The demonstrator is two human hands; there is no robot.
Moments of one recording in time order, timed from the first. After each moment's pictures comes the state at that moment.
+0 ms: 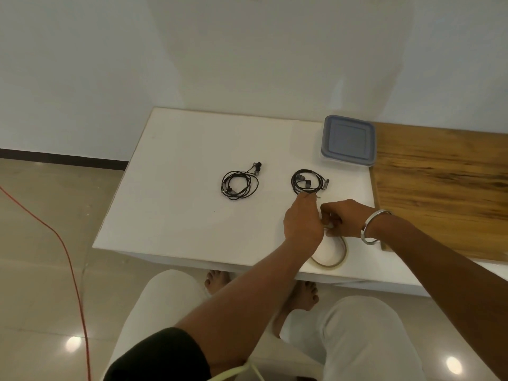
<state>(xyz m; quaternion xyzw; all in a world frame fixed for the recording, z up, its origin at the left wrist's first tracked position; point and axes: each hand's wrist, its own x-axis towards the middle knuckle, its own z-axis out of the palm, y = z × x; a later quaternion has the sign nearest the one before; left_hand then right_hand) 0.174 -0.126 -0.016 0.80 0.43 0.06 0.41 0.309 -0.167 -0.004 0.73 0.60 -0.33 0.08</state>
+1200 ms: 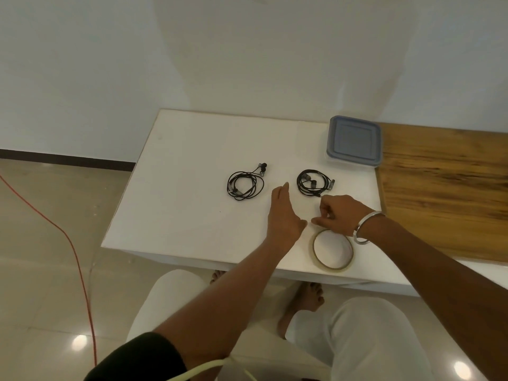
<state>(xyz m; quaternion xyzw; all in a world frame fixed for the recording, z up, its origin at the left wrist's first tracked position) 0.142 -0.096 -0.037 0.72 0.47 0.10 0.51 0.295 -0.154 -0.019 0.78 0.56 -0.27 0.02</state>
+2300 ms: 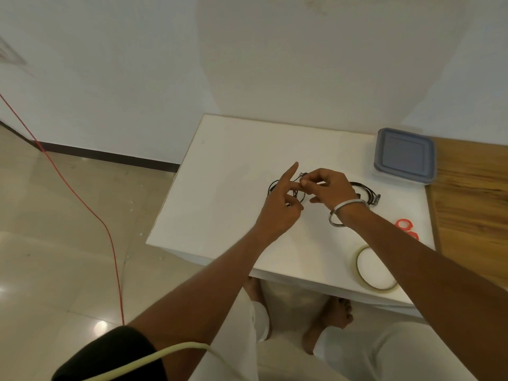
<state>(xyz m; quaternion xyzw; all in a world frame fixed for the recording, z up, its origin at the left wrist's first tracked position) 0.067 -0.027 -0.016 0.67 0.39 0.23 0.59 0.217 -0.055 -0.013 0.71 0.38 -0.39 -0.44</state>
